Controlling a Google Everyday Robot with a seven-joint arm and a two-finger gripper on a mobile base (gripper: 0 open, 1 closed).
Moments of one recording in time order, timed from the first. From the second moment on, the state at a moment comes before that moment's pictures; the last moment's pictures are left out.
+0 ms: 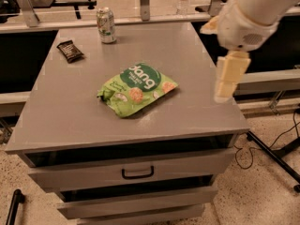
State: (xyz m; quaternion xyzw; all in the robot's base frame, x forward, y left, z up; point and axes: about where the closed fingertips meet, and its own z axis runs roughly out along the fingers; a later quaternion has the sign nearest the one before) arm 0.524 -0.147 0.961 -0.72 0.67 -0.05 0.19
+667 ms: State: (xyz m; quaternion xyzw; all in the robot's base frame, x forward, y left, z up) arm 0.571 -0.040 0.913 -0.80 0.57 0.01 0.19
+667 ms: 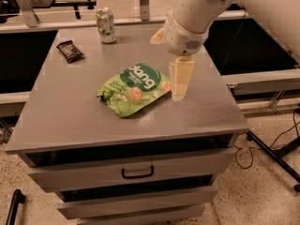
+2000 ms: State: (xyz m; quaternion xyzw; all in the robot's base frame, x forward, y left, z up) arm 0.573 0.052 0.828 -0.86 0.49 0.06 0.14
